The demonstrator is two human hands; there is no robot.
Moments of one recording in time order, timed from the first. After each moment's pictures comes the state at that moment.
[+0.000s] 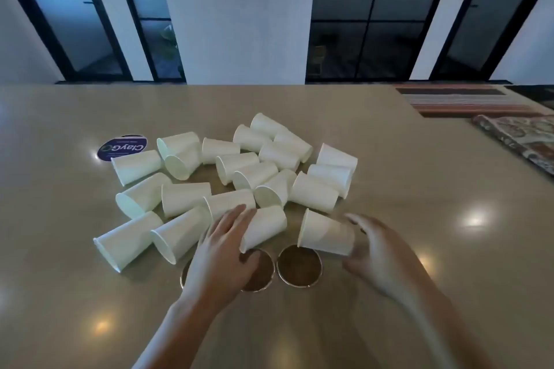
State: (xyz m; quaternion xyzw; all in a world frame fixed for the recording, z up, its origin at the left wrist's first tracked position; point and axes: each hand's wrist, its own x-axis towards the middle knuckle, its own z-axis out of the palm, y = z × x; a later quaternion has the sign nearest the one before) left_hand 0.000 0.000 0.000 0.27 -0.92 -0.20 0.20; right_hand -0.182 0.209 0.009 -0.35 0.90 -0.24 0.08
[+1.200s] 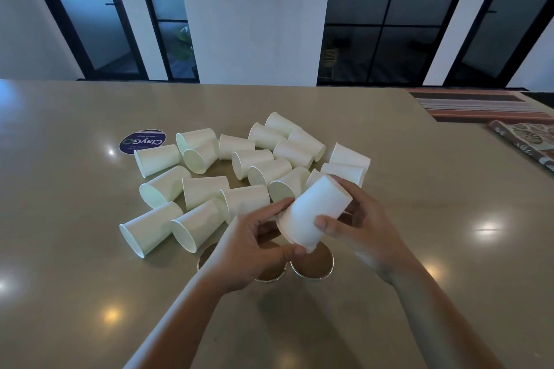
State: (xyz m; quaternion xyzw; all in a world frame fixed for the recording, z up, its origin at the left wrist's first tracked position) left_hand 0.004 0.005 0.024 0.16 -0.77 -0.60 0.16; right_hand -0.156 0.168 0.041 -0.35 0.64 -0.63 0.26
